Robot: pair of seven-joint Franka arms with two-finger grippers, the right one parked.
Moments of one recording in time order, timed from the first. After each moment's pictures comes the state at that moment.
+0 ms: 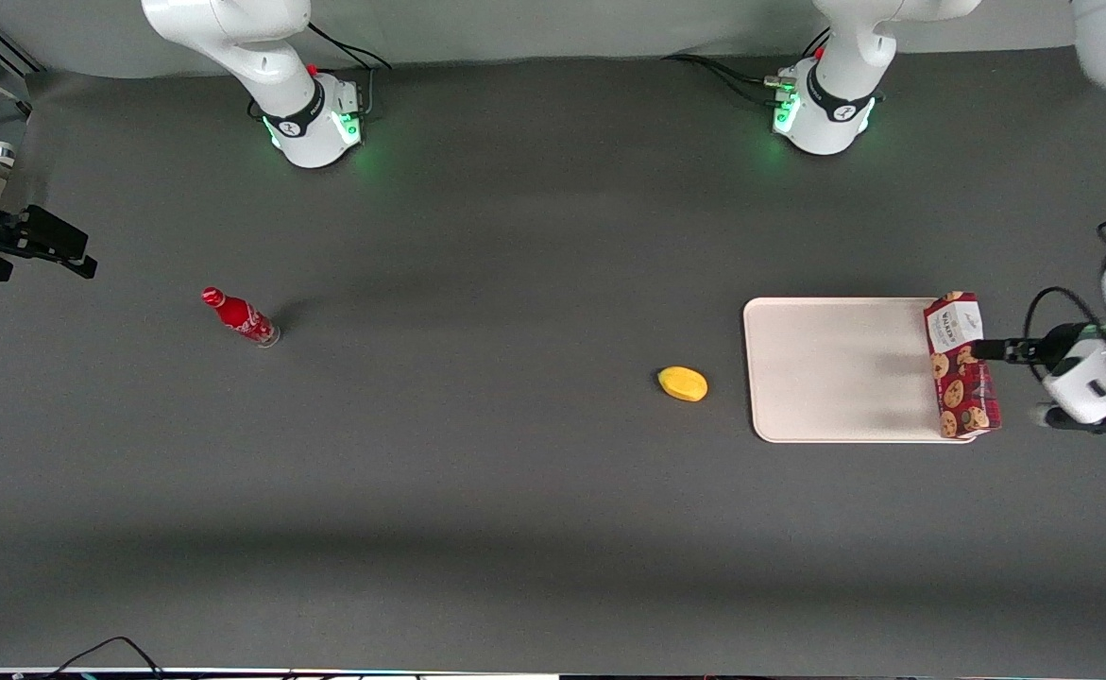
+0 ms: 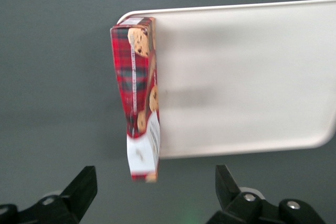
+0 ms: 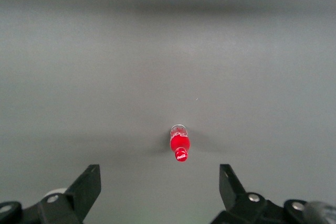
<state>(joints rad) -0.11 0.39 0.35 -1.65 -0.08 1.70 0.32</state>
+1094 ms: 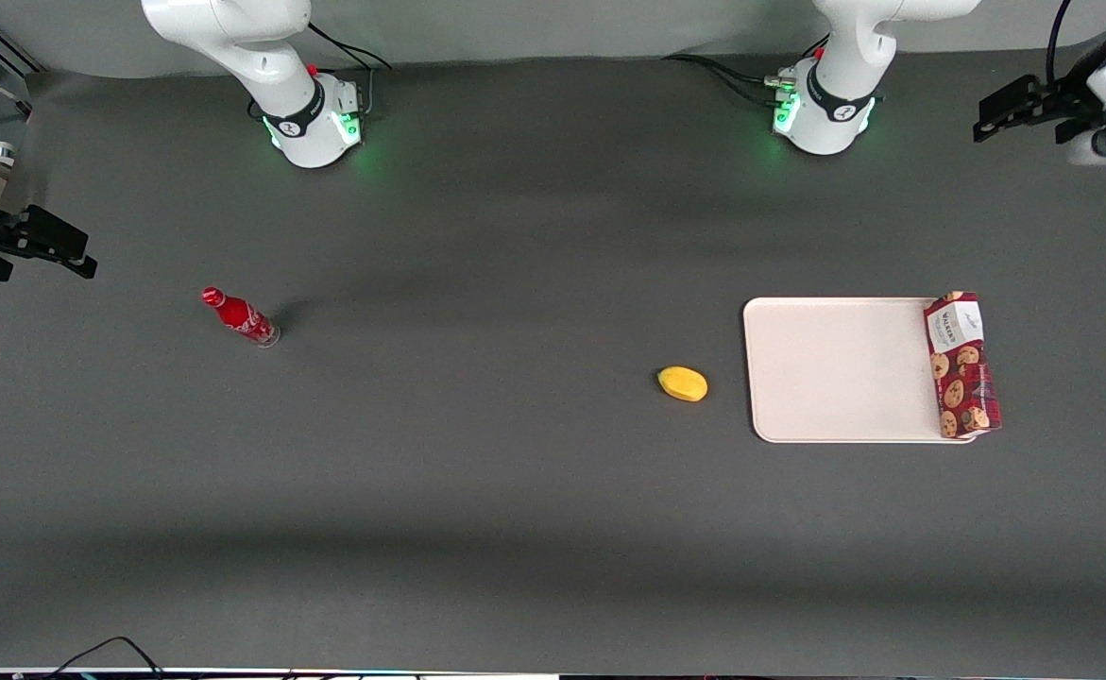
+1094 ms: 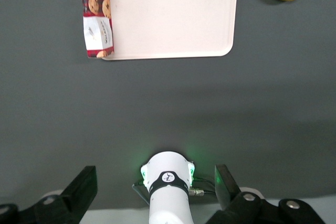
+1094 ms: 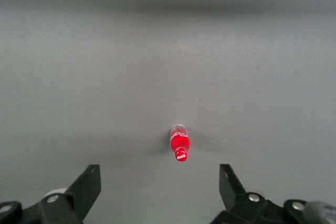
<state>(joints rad) -0.11 -0.32 0.11 -1.86 0.00 1.32 0.03</state>
